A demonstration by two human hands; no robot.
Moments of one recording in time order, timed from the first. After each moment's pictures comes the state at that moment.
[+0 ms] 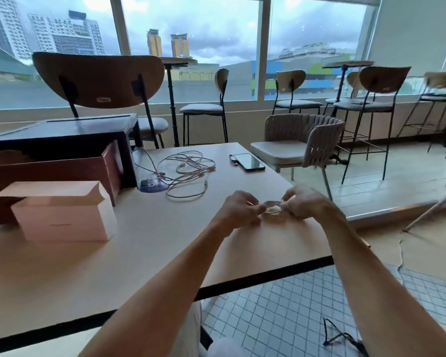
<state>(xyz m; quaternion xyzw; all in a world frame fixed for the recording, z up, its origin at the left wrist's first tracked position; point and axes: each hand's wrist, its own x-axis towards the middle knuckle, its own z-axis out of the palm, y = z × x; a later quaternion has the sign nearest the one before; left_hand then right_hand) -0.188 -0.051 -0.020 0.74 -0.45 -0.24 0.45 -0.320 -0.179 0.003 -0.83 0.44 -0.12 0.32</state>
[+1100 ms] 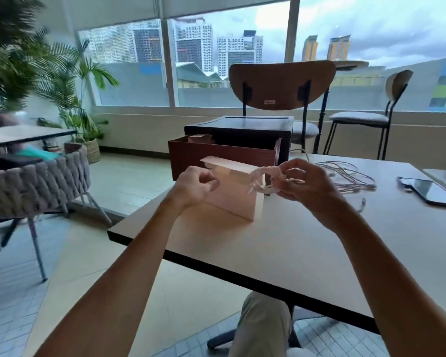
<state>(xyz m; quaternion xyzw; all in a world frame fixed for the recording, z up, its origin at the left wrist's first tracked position) -0.041 0.280 0.028 0.88 -0.19 0.09 0.43 -0.137 0.039 0.032 -0.74 -0.10 -0.20 0.64</state>
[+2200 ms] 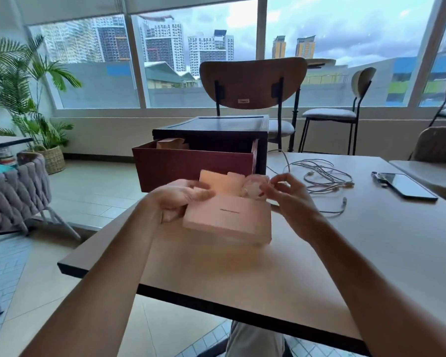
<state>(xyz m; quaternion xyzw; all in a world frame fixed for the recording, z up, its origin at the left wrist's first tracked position) 0.005 0.254 0.028 0.73 -0.16 -0.24 0.62 -0.089 0.015 -0.005 -0.65 0.01 -0.20 0.73</state>
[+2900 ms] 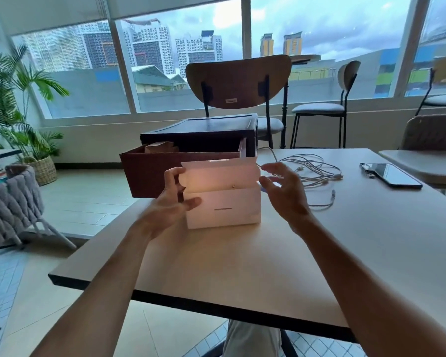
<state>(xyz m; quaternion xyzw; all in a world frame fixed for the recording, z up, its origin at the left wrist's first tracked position) 0.003 0.257 -0.002 0.79 -0.29 -0.02 0.54 -0.087 0.010 -0.002 -0.77 0.06 -0.38 0.52</state>
